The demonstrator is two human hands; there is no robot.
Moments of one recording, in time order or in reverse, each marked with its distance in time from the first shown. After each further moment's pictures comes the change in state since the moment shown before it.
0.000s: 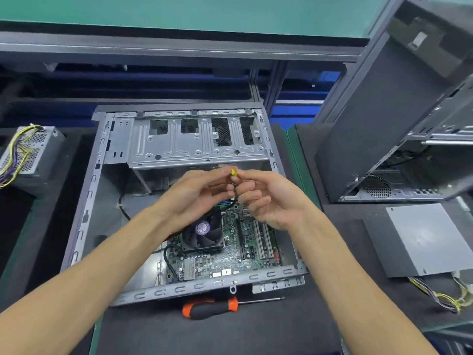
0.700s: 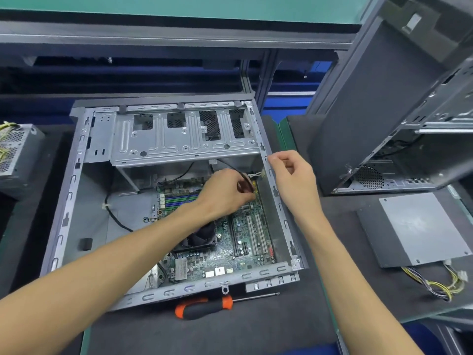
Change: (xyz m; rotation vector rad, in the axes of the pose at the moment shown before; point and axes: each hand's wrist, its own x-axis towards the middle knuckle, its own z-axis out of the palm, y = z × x) left_hand 0.062 -0.048 0.023 1.471 0.233 0.164; right_hand 0.004 0.002 -0.058 -0.871 0.814 -0.842
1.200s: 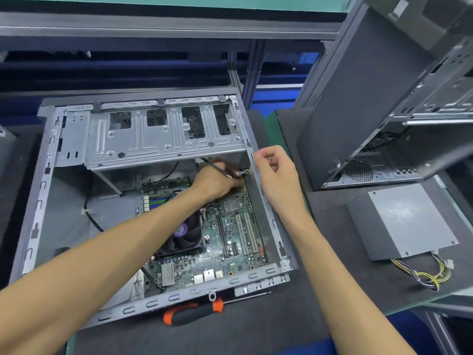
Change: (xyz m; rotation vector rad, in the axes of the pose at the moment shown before) left_hand 0.053 -0.020 0.022 -0.031 -0.099 -0.246; right_hand 0.002 0.002 0.006 0.043 -0.013 0.018
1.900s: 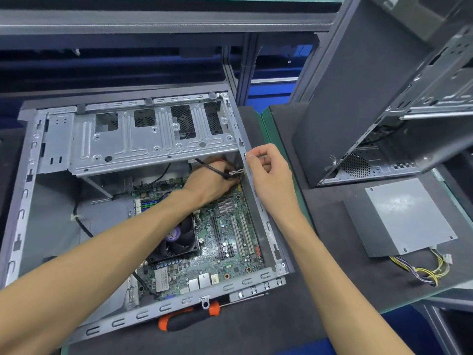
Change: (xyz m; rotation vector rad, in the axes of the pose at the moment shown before) left_hand 0.003 -0.002 0.006 0.197 0.057 0.258; right_hand 0.002 0.003 0.001 0.027 -0.006 -0.007
